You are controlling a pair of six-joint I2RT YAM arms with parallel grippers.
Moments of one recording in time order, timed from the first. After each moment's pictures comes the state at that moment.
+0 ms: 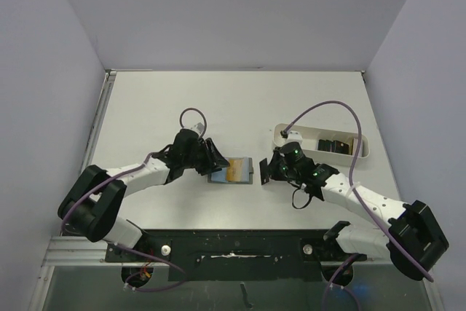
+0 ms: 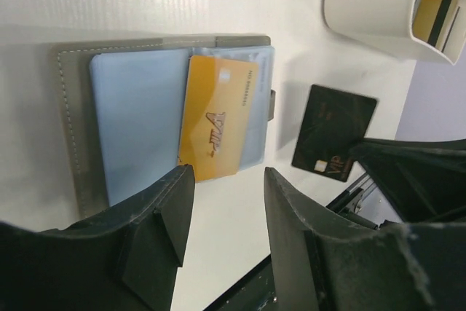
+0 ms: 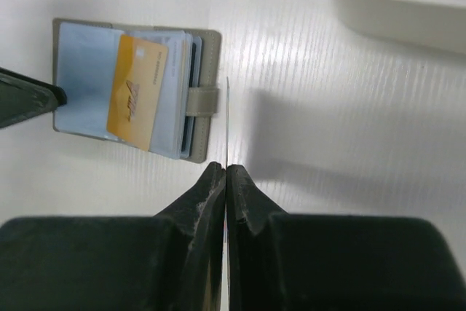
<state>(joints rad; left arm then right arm) -0.59 1.47 0.66 0.11 0.27 -0.98 0.69 1.14 0.58 -0.22 0.13 0.64</state>
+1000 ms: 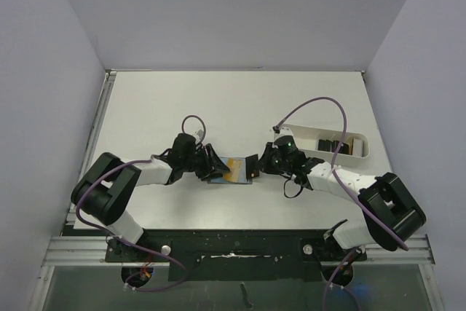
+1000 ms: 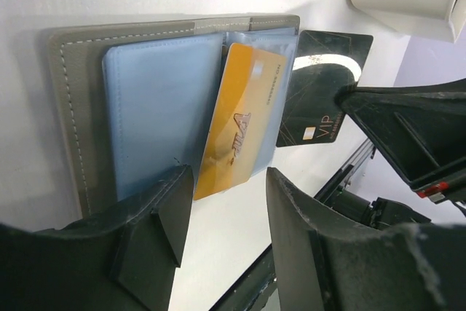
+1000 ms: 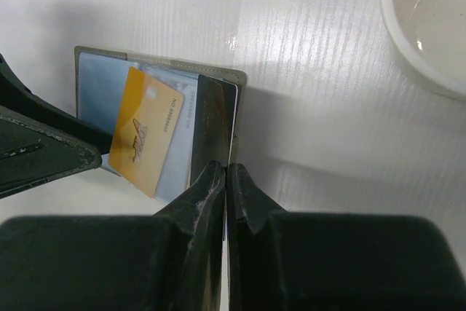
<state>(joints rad) -0.53 1.62 0.60 0.27 0.44 -0.99 0.61 1.39 0.61 0.04 -0.03 0.64</state>
